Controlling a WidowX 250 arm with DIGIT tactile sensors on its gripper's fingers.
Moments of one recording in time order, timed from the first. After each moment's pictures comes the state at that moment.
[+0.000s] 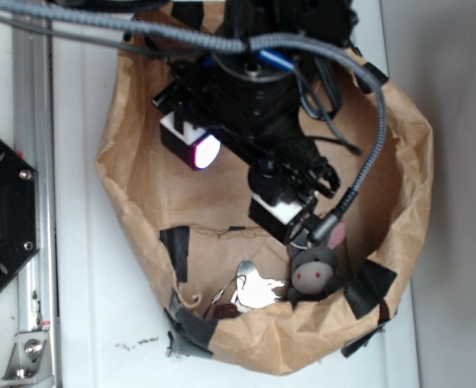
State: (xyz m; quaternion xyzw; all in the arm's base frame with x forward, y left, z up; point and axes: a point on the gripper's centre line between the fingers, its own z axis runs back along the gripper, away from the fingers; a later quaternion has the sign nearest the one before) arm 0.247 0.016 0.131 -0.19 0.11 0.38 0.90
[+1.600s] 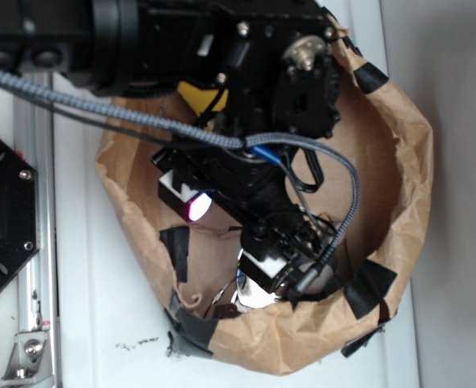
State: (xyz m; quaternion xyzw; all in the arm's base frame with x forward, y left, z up) arm 0.241 -0.014 0.101 -0.19 0.15 0.37 0.90
